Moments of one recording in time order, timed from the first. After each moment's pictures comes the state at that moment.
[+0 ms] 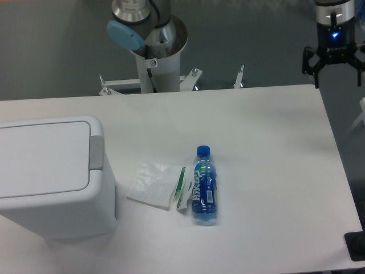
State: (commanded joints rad) arm 3.10 -1.68 -1.77 -0.79 1.31 1.36
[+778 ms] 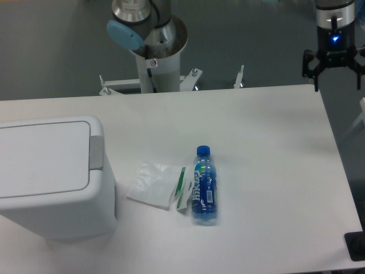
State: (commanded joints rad) arm 3.10 -1.70 -1.75 -0.79 1.31 1.29
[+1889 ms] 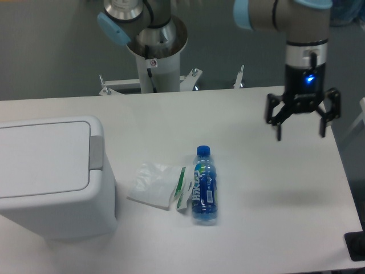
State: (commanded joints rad) arm 2.78 -1.75 -1.67 -0.77 1.06 0.55
